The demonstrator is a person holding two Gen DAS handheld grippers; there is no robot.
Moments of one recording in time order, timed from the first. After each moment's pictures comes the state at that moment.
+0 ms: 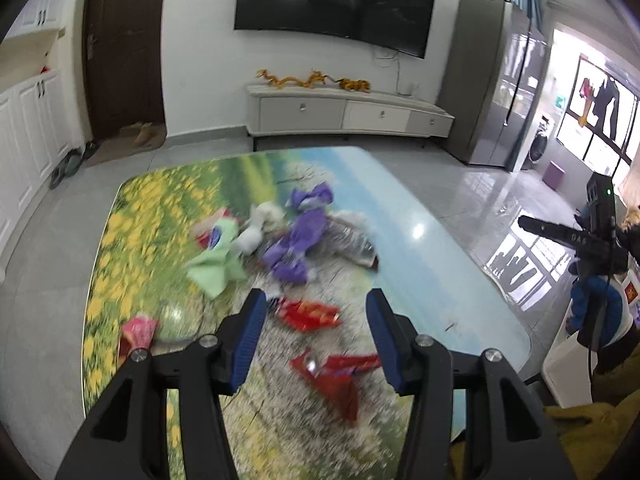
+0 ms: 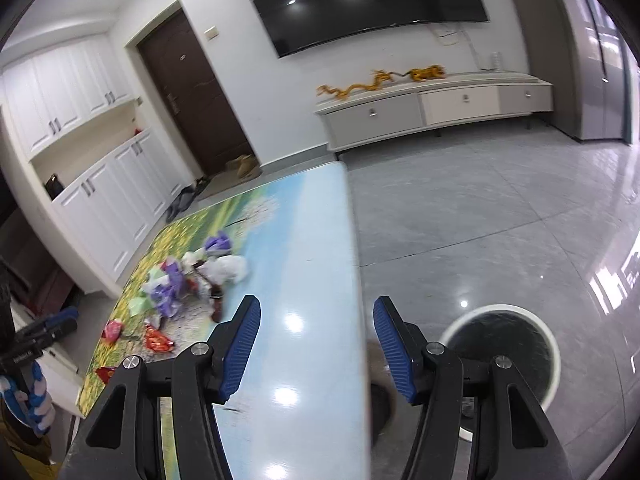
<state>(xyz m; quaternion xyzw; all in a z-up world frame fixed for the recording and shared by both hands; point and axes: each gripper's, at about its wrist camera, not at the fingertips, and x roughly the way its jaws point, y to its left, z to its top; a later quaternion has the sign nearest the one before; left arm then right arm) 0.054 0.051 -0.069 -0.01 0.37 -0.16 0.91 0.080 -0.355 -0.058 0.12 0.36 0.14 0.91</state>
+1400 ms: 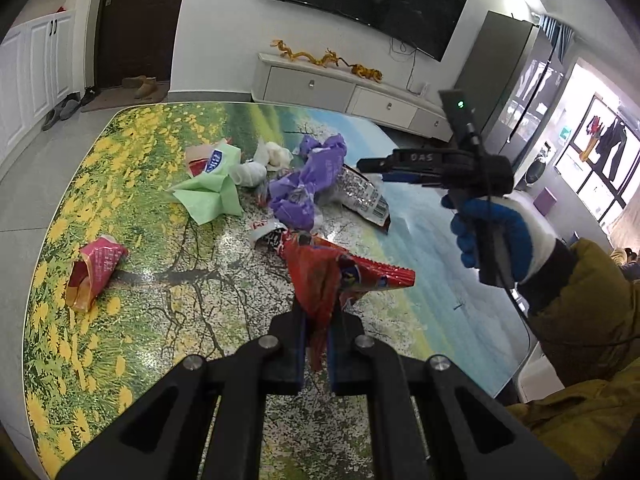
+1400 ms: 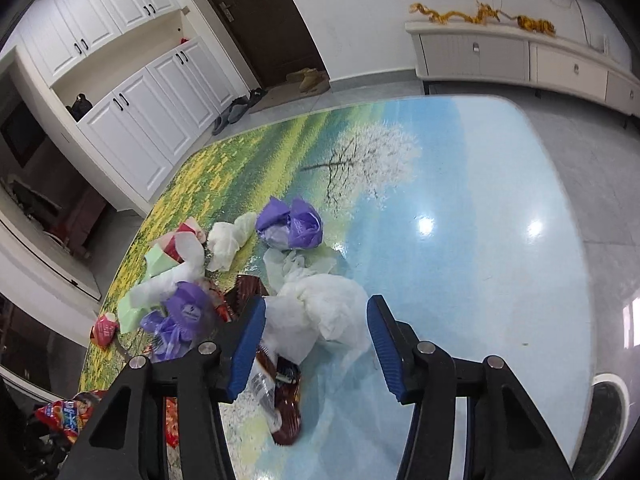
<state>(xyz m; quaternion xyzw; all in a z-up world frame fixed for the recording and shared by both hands) 0.053 0.065 -0.124 -0.09 0.40 -0.17 0.89 0.247 -0.184 -0.145 0.07 0.48 0.27 0.83</state>
